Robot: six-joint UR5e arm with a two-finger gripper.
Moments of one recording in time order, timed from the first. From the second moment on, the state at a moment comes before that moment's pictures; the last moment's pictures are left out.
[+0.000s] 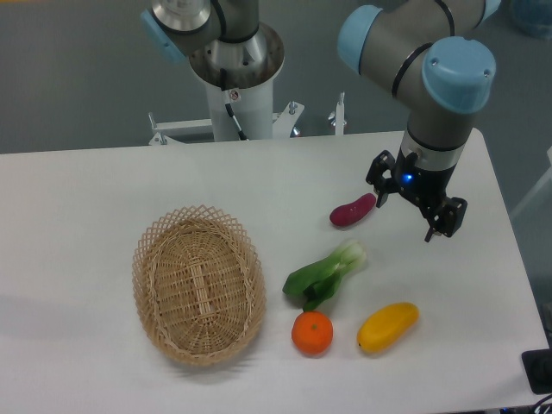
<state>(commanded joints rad) 2.66 -1.89 -1.45 -1.27 1.50 1.47</state>
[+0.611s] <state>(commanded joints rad) 2.64 -1.89 -1.61 -1.12 1.50 1.45</state>
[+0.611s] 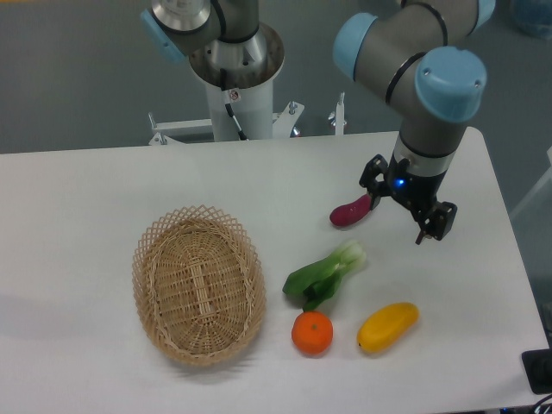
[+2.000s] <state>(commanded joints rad) 2.56 -2.01 -1.83 -0.81 1.54 1.35</state>
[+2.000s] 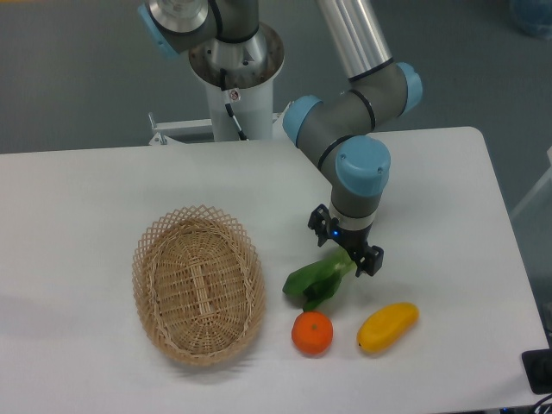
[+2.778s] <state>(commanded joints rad) 2.54 -2.03 -1.87 -0.70 1.54 1.36</state>
